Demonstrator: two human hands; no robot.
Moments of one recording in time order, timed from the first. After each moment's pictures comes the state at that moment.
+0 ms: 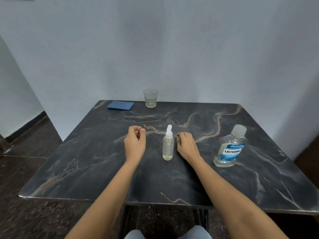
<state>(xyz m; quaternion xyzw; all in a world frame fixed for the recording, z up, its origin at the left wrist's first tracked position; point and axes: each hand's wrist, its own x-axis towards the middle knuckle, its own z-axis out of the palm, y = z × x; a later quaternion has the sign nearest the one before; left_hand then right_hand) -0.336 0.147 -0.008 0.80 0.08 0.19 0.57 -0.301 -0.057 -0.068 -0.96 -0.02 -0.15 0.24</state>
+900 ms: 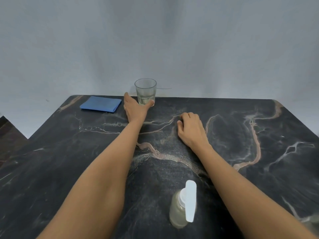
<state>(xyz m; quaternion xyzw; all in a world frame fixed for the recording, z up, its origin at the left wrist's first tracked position) -0.015 0.118 -0.064 0.82 0.09 0.15 0.54 -0.105 -0.068 -0.084 -0.96 -0.02 -0.20 0.18</state>
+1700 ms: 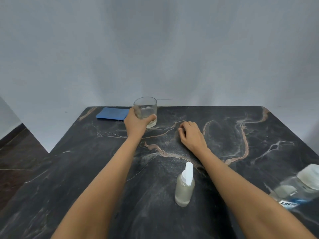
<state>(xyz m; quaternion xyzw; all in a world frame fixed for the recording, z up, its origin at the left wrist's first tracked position) -0.101 0.149 -0.024 0.80 0.05 0.17 0.57 -0.139 -0.061 -0.070 -0.95 -0.04 -0.18 0.24</state>
